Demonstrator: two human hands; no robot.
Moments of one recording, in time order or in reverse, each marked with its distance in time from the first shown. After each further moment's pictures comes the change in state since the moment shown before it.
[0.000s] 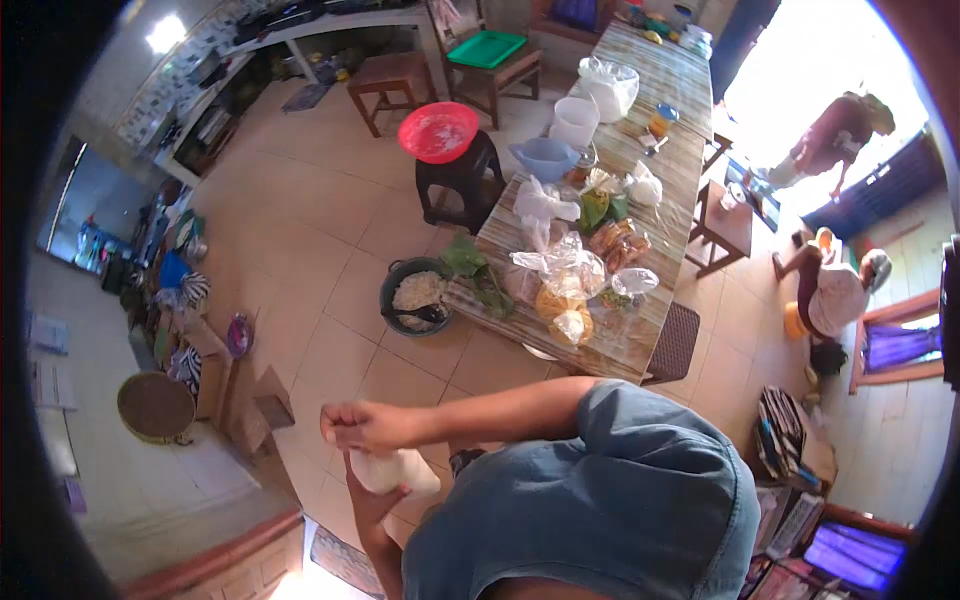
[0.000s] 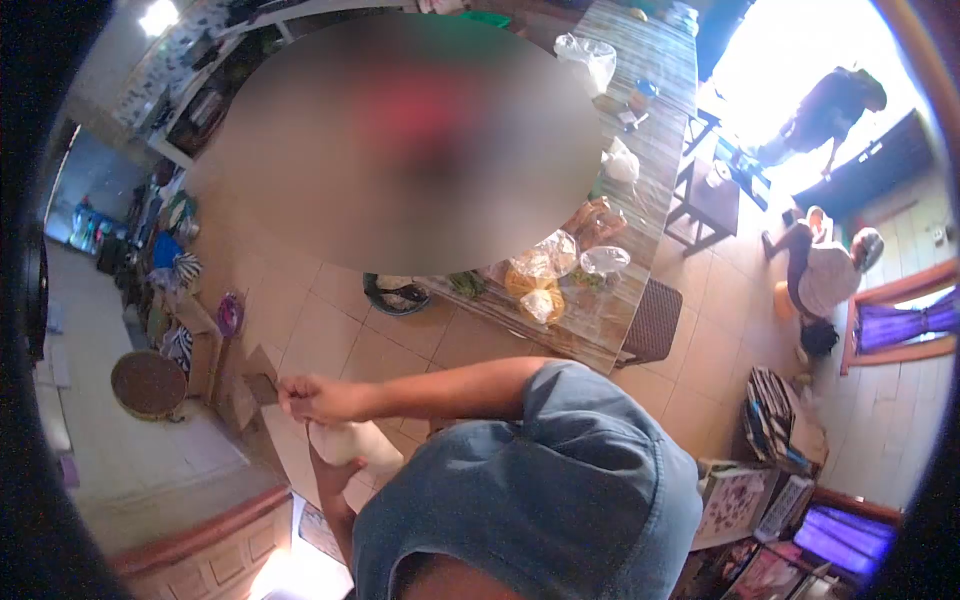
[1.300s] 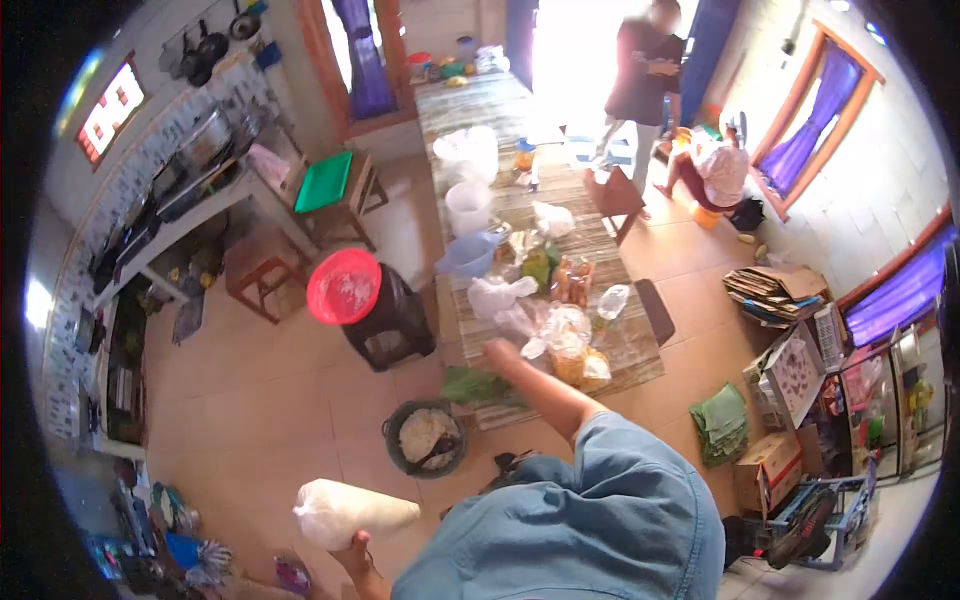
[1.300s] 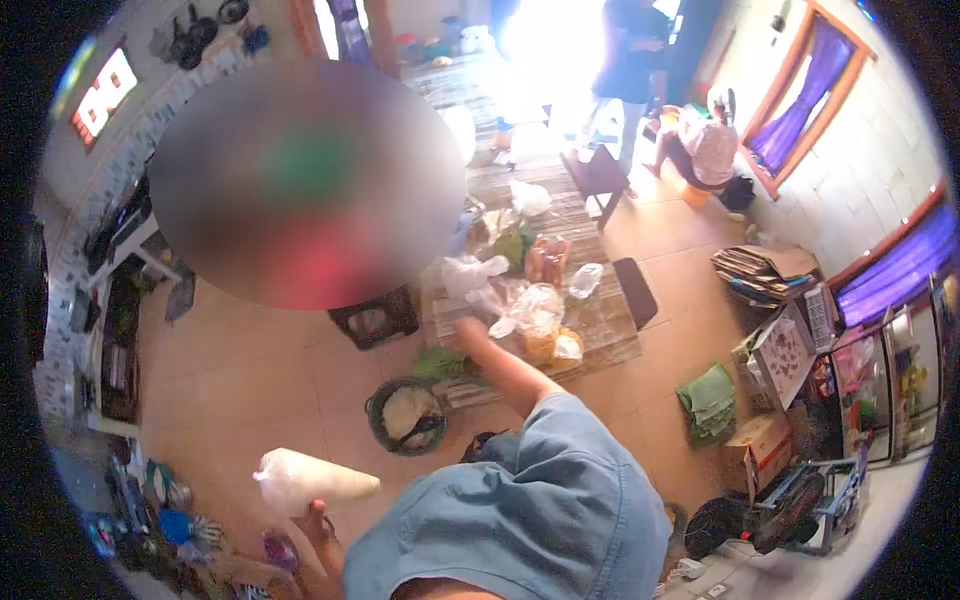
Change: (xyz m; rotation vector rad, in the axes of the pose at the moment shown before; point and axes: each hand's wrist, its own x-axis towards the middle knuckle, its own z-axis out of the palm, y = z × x) left_hand 0.381 -0.012 -0.156 -0.006 -0.196 0.373; right_hand -0.070 0.075 -0.439 -1.433 1.697 0.601
